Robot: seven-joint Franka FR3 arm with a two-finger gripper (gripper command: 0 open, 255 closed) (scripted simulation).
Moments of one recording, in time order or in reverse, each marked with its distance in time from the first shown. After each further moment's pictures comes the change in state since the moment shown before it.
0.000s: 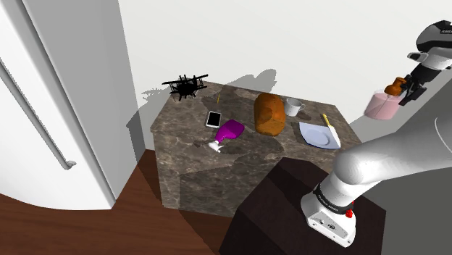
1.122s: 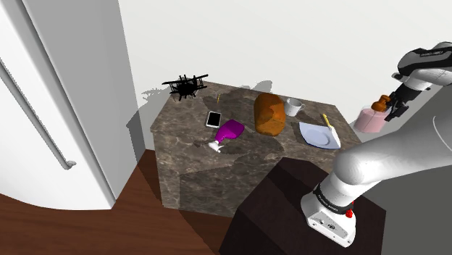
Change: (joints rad) arm 0.011 0.024 -0.090 -0.197 -0.024 0.227 0.004
